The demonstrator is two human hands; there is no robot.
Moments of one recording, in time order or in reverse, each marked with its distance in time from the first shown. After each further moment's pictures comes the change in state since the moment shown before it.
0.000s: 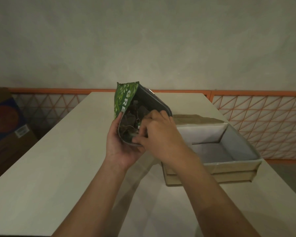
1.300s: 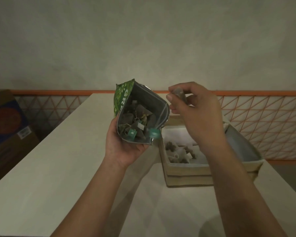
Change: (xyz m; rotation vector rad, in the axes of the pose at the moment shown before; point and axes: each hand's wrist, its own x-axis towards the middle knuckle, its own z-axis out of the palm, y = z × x) left_hand 0.000 0.003 0.008 0.011 -0.111 -0.022; right_hand -0.004 0.032 -0.060 0.784 0.463 0.155
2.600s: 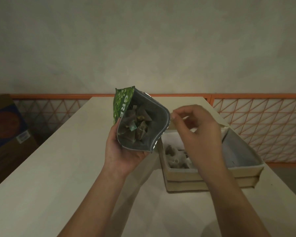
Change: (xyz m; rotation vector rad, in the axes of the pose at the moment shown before) left_hand -0.005 -0.002 0.004 -0.021 -0.059 -0.005; right_hand -0.030 0.020 -0.001 -0.174 0.067 -0.095
